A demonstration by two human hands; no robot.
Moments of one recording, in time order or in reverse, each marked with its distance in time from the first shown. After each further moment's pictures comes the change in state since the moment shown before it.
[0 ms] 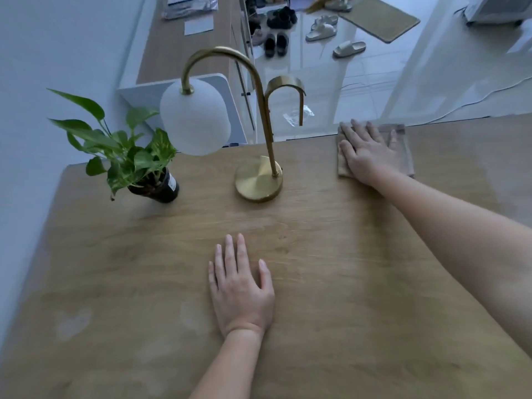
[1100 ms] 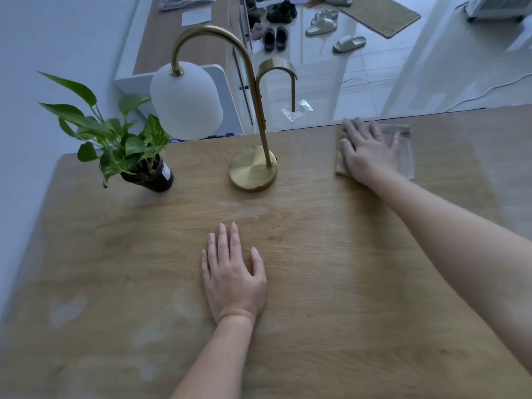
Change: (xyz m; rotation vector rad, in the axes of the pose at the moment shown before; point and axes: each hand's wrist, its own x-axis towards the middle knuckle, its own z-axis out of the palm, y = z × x) left_hand -0.001 0.002 -0.001 -0.014 0.013 -0.015; right_hand -0.021 0.007 0.008 0.038 0.068 0.054
